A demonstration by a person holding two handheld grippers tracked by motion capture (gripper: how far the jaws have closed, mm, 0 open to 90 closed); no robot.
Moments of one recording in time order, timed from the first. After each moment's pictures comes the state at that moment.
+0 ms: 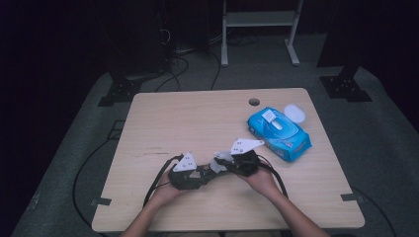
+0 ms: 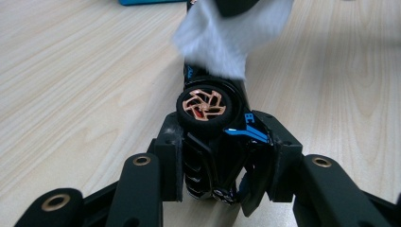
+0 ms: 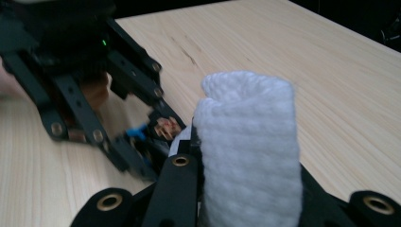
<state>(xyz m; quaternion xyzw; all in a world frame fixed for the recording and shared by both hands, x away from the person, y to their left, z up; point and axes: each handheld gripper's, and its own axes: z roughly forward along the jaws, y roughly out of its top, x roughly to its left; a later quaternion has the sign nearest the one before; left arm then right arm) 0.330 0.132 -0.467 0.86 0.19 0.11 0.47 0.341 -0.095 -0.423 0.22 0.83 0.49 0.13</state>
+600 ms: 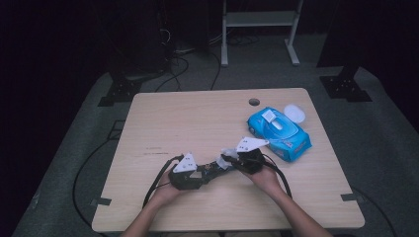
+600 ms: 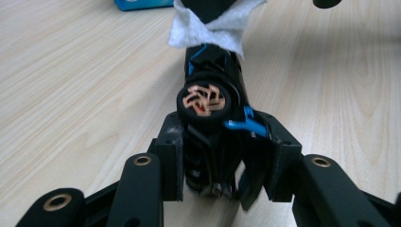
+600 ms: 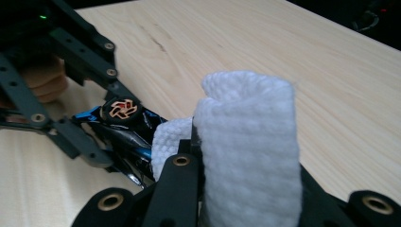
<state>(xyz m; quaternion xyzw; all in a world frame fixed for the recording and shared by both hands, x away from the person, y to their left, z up) 0.331 0.131 -0.468 0.86 0.18 0.11 0.47 0.351 -0.118 -0.435 0.24 0.83 0.47 0.18</state>
